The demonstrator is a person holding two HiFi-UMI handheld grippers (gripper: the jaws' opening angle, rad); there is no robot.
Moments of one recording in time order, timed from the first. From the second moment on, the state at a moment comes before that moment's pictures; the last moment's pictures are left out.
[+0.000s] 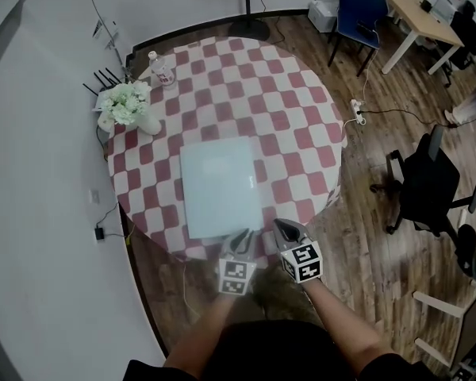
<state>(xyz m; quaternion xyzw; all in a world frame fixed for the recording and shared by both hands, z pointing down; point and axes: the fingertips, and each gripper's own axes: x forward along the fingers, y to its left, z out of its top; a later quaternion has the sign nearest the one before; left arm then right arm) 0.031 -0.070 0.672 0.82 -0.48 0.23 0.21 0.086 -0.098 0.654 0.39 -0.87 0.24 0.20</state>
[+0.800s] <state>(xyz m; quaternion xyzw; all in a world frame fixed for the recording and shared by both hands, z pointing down) 0.053 -0.078 0.724 0.82 -0.44 0.31 0.20 0.060 -0.107 0.740 0.30 -0.86 0.34 0.24</state>
